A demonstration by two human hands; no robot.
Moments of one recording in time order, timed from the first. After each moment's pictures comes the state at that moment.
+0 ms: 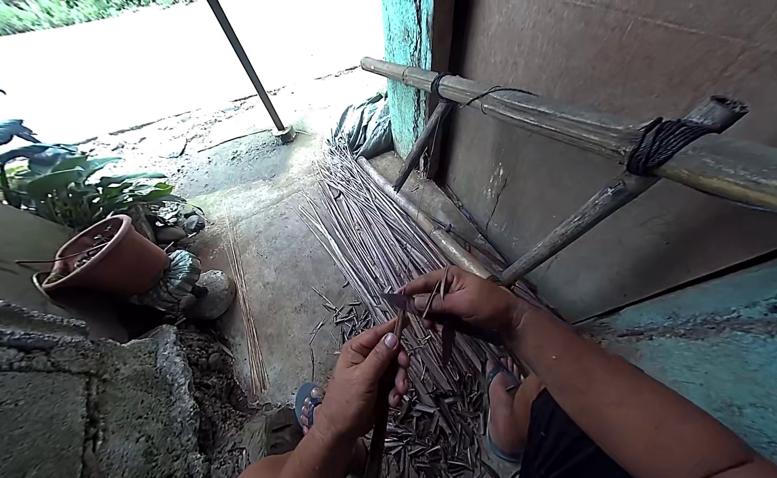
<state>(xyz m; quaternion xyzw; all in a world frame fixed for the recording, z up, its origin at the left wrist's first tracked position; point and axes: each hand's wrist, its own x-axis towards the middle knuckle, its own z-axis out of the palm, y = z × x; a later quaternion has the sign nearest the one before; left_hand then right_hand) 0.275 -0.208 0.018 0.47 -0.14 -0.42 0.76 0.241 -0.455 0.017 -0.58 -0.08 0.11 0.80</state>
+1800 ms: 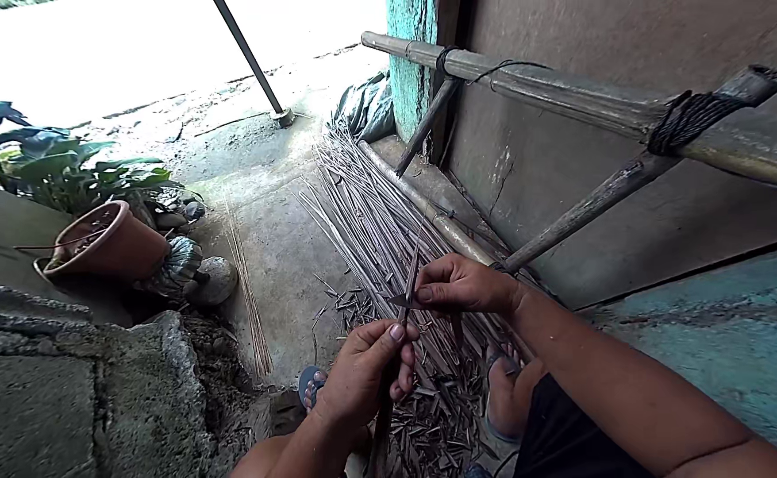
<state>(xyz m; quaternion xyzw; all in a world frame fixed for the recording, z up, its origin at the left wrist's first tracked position) 0.275 -0.205 0.029 0.46 -0.14 -0.48 0.73 0.250 -0.459 0.001 -0.64 -0.16 0.11 0.75</state>
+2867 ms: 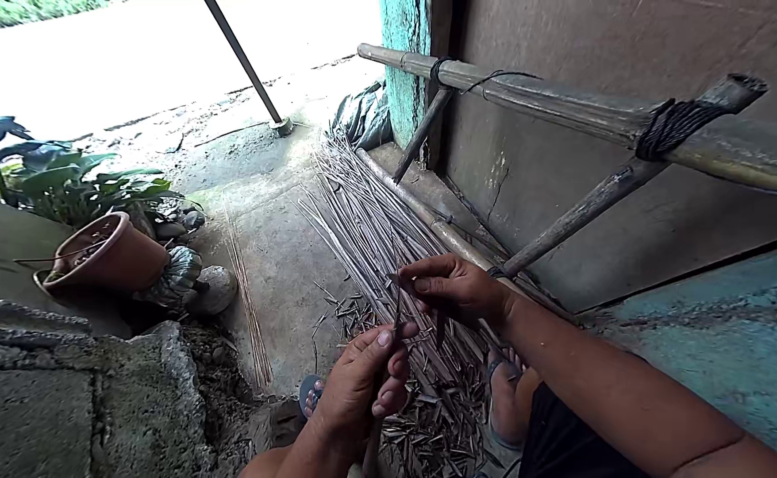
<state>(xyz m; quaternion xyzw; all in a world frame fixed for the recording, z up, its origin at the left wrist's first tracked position) 0.277 -0.201 0.026 0.29 -0.12 -0.55 0.78 0.250 -0.447 0.003 -0.53 -0.15 0.02 0.83</state>
